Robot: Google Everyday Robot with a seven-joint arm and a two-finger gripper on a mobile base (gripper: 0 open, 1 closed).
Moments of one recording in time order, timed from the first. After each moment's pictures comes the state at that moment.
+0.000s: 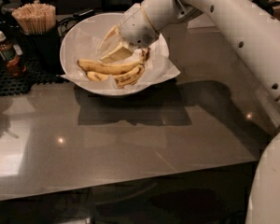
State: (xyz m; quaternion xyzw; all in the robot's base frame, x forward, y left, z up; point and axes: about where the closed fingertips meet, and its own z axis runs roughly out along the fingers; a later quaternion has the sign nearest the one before) arm 0.598 0.094 0.926 -0.76 0.48 0.26 0.36
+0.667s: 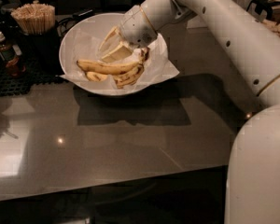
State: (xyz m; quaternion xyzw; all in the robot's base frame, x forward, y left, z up) arm 0.614 0.098 0.917 -0.76 0.47 0.29 0.35
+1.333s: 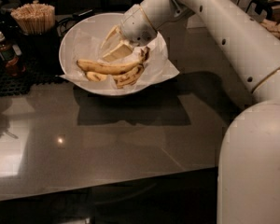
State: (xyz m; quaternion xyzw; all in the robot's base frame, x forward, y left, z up) arm 0.625 0.097 0.913 -0.75 0.48 0.29 0.34
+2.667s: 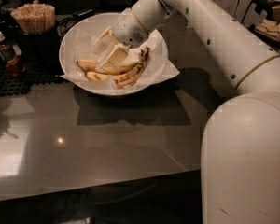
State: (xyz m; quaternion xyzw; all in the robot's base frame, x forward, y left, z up) arm 0.635 0.115 0.897 -0.75 0.50 0.30 0.31
